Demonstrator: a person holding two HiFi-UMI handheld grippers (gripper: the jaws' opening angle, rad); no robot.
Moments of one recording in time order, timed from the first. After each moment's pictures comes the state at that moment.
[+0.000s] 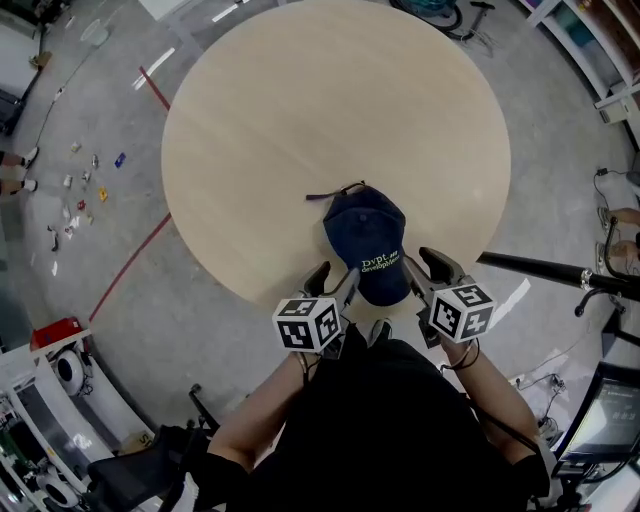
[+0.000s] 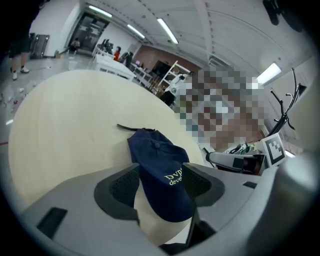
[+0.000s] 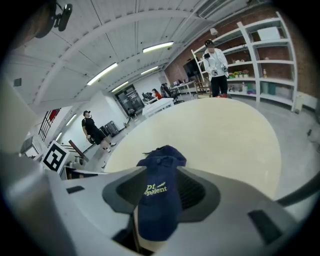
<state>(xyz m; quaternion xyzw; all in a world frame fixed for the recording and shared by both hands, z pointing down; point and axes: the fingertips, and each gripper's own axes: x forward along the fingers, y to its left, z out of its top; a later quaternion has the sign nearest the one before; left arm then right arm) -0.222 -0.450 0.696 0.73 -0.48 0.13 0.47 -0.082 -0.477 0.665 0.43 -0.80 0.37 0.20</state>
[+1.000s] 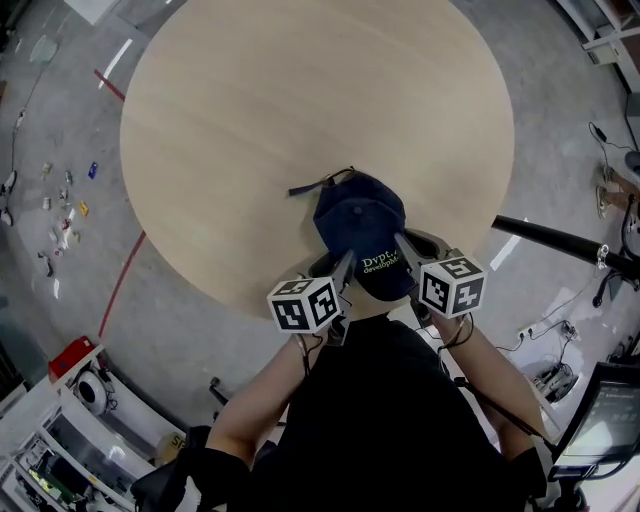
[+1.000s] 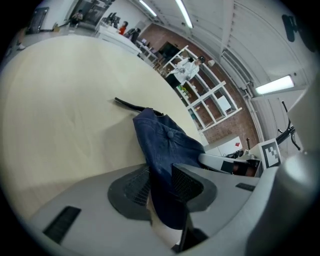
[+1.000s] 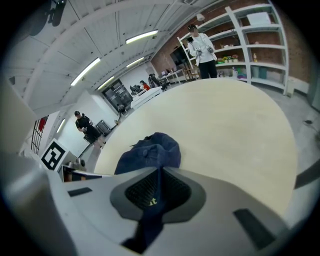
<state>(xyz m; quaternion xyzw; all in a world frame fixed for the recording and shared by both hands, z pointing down) -0.214 -0.477 0.763 0.71 -0.40 0.15 0.56 -0.105 -0.501 0.740 0.44 -0.75 0.44 0.23</state>
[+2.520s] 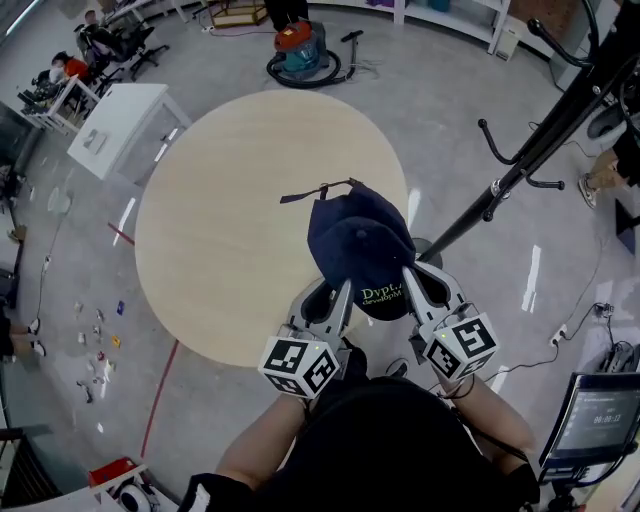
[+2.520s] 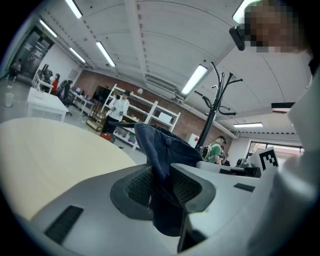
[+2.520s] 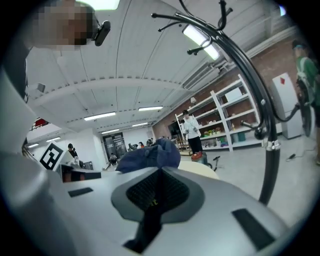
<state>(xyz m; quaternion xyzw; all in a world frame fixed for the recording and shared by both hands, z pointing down) -0.058 -0.411 0.495 0.92 -0.31 0.03 0.24 0.048 -0.375 0.484 0.61 -0.77 0.17 -0.03</state>
